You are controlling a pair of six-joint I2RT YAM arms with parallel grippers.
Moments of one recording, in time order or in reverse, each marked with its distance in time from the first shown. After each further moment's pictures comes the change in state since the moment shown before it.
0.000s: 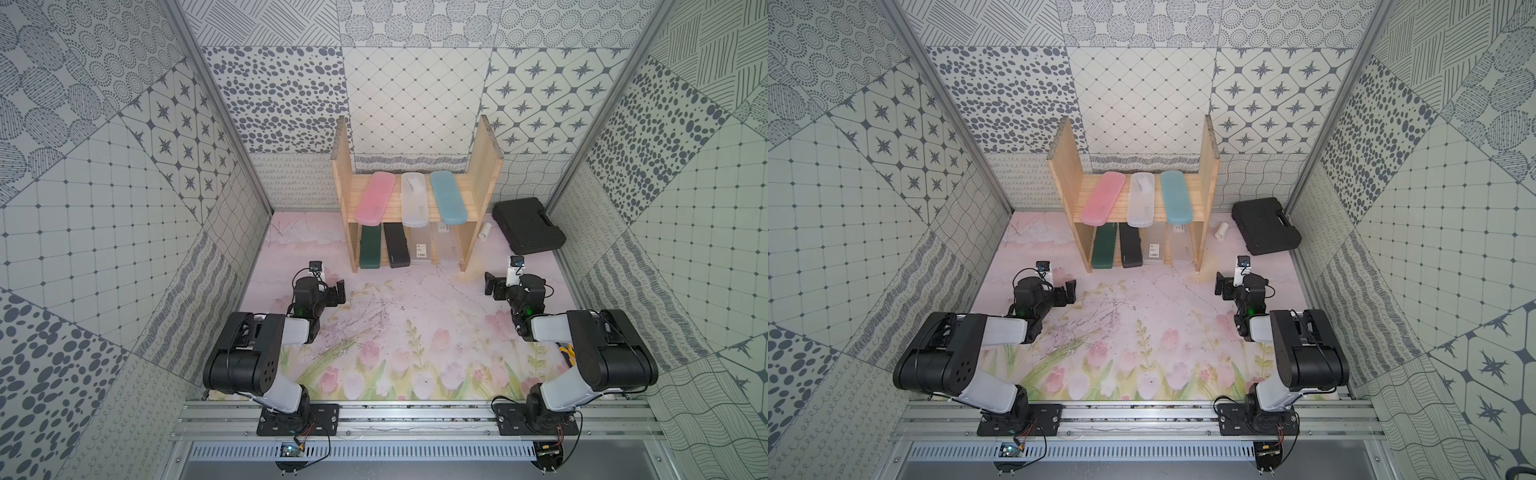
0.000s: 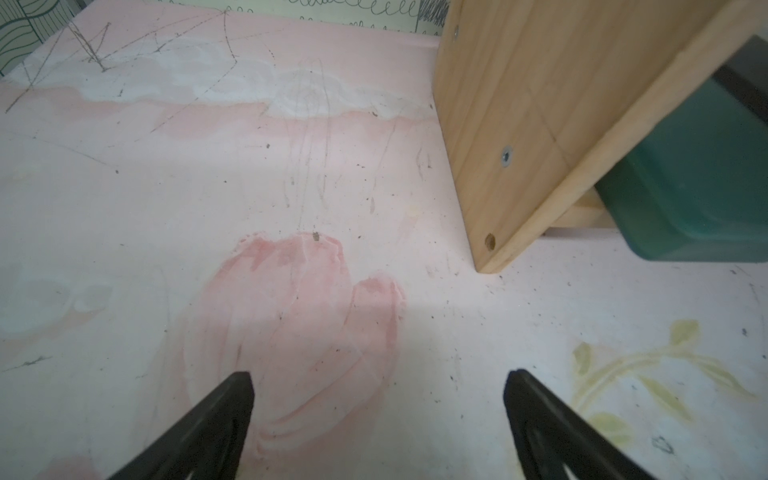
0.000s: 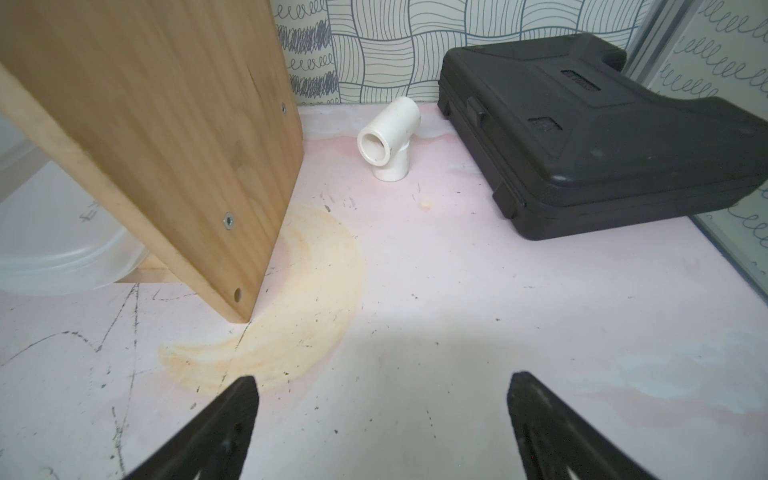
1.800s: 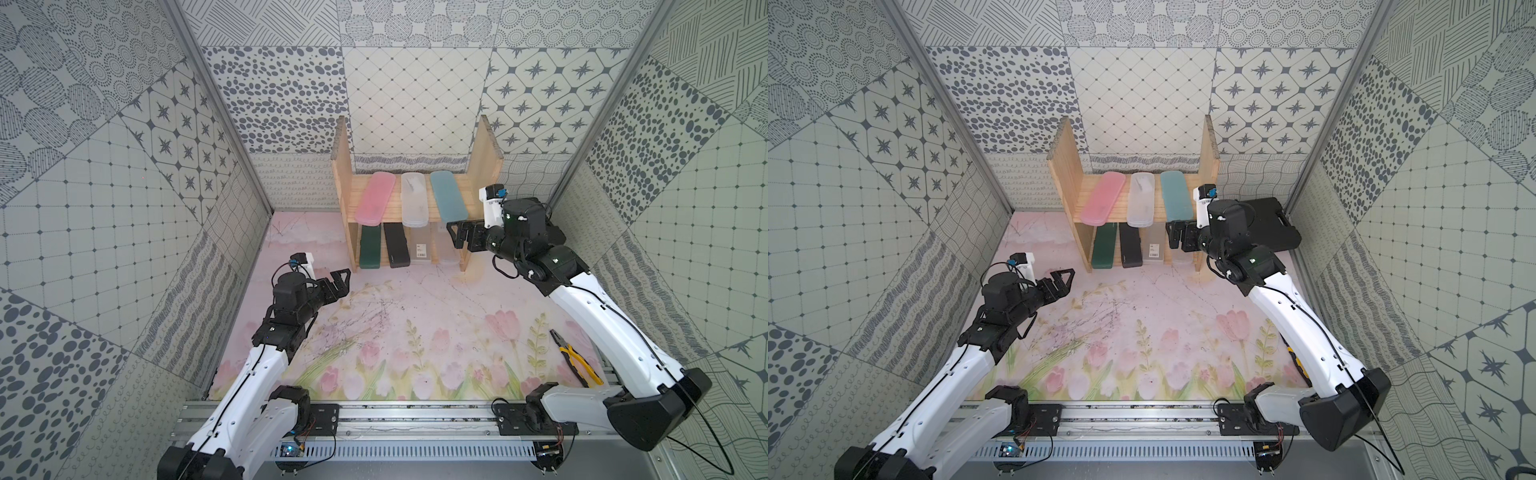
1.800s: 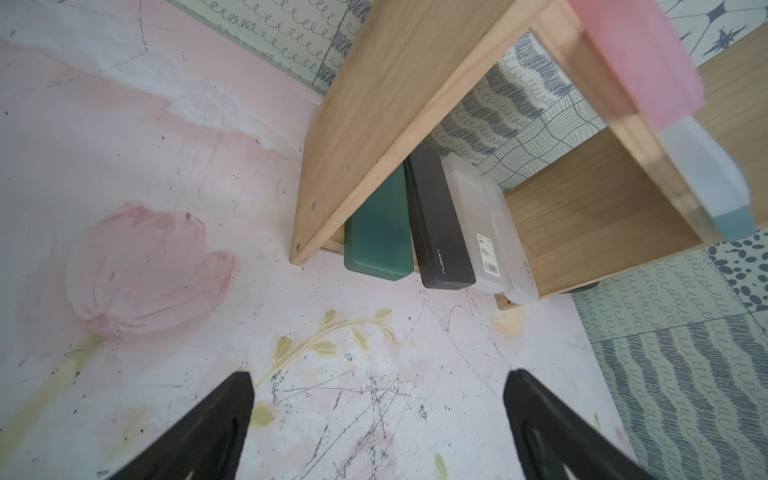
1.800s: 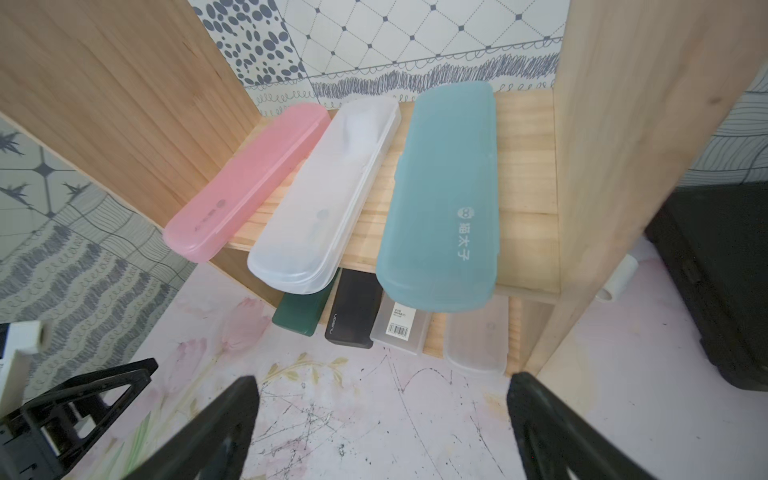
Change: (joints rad) left arm -0.076 -0.687 0.149 -0.763 0.182 -0.474; right arm 0.482 -0.233 1.061 -1.348 0.105 0.261
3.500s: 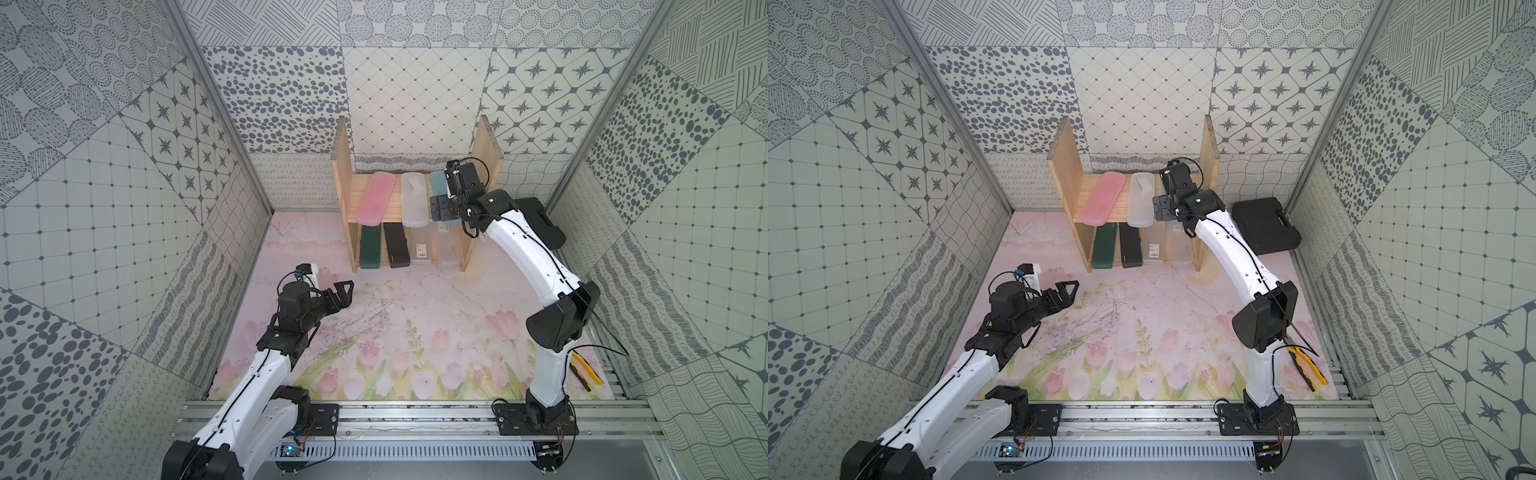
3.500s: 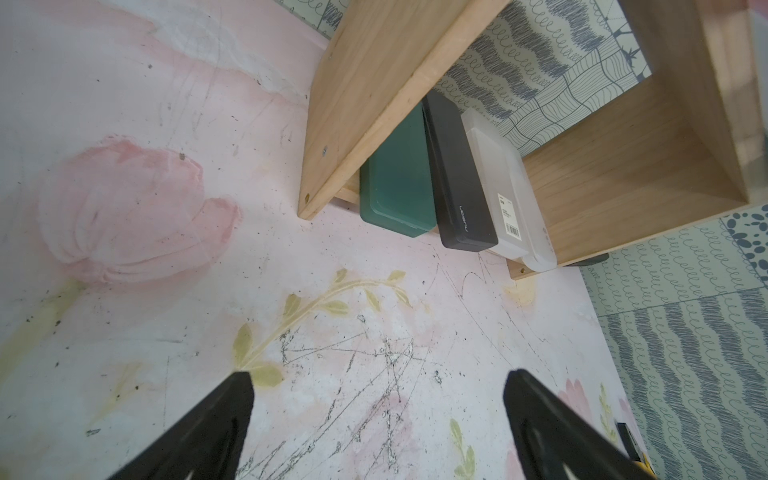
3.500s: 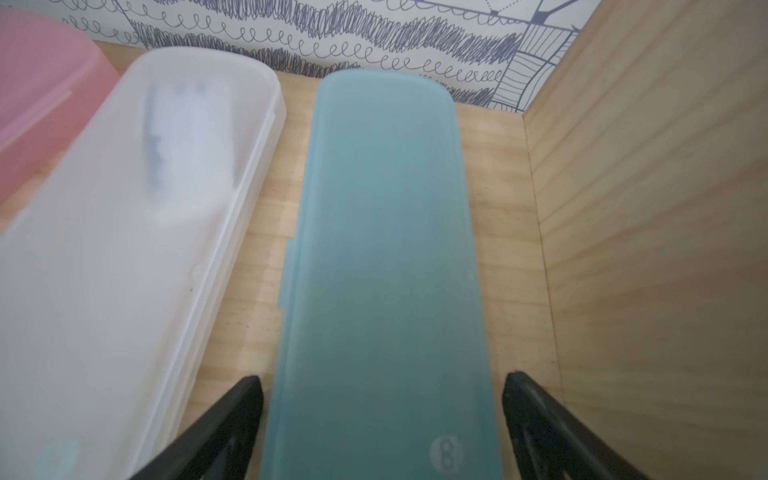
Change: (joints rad) left arm -0.003 -0.004 -0.095 0.045 0.032 -0.004; right arm 0.003 0.626 0.719 -0.377 0.287 -0.104
